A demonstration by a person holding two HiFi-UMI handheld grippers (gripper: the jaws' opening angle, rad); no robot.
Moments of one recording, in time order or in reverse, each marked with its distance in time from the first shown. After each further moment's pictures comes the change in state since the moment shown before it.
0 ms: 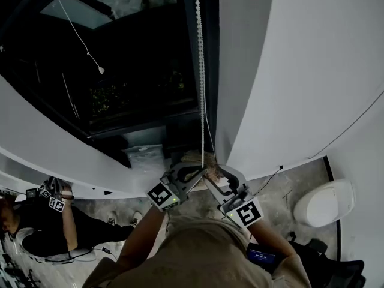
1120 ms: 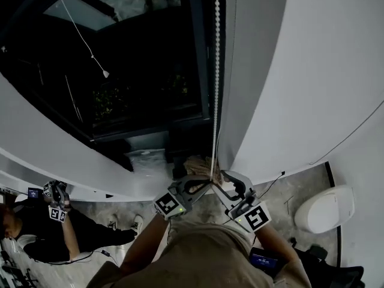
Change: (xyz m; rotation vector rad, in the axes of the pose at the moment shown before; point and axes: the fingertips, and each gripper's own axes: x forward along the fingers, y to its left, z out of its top) left arm 0.003 -0.018 -0.035 -0.054 0.083 -0.039; right arm -0.001 -0.008 0.009 -0.018 -0.048 0.062
